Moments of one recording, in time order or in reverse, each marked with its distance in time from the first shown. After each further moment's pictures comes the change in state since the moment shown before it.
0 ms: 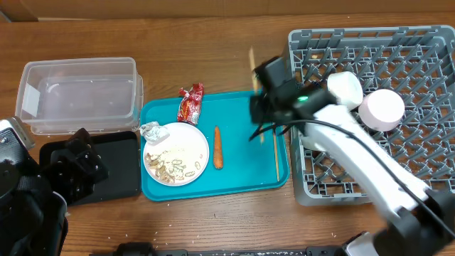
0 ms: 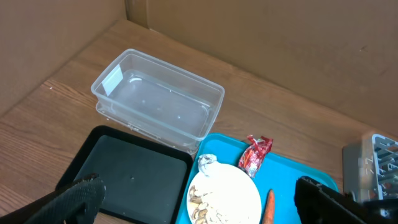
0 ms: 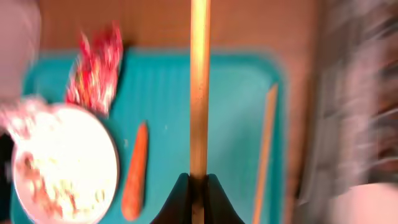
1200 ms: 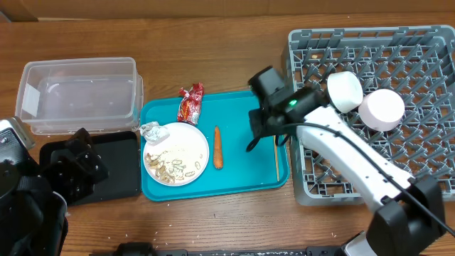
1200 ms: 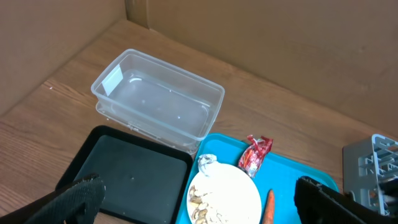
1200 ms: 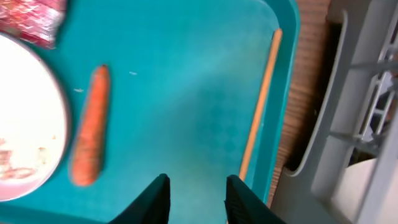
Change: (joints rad) left arm 0.000 0.000 0.000 0.000 0.000 0.000; right arm 0.062 0.081 -0.100 -0.040 0.035 -0.057
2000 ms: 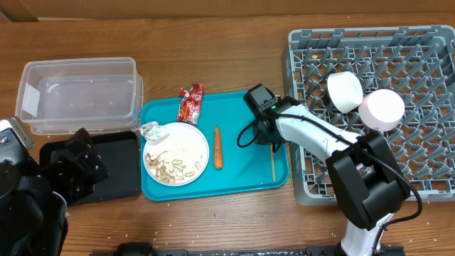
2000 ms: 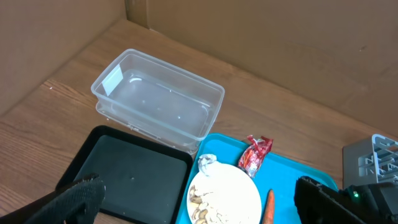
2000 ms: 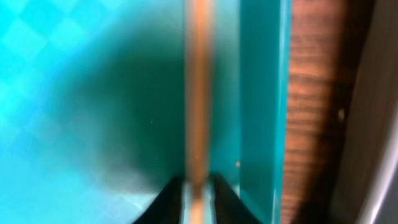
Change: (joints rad) left arm 0.000 0.000 0.000 0.000 0.000 0.000; right arm -0.033 0.253 -0.117 0.184 0.108 0.110
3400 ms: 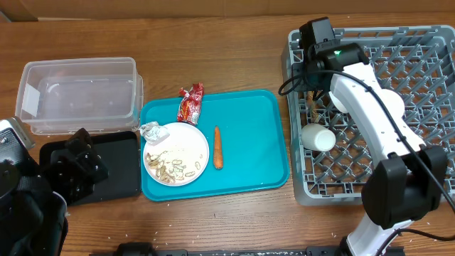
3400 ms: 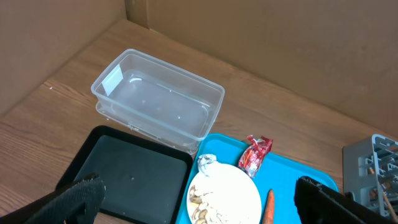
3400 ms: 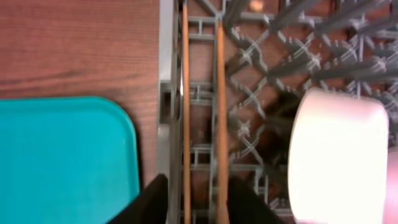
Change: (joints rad) left arm 0.000 0.000 0.000 0.000 0.000 0.000; right arm -0.290 -0.086 0.430 -0.261 -0.021 -0.303
